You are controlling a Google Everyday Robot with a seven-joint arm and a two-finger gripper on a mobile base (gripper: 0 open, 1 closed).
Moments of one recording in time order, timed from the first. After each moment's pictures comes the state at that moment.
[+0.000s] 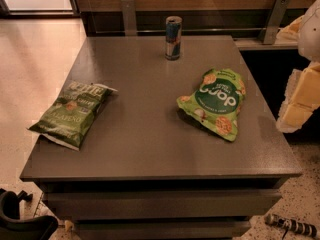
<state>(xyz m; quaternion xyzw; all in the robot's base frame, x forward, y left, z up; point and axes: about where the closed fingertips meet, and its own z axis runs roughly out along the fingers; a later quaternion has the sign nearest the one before) 0.438 -0.214 0.986 -0.60 0.78 -0.05 0.17</state>
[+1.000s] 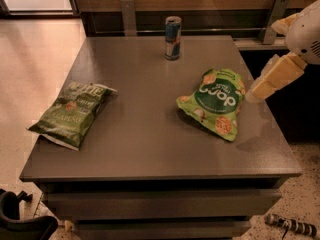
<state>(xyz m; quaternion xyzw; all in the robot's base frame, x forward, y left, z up) 0.519 -0.211 0.970 -0.52 0.78 0.02 0.33</state>
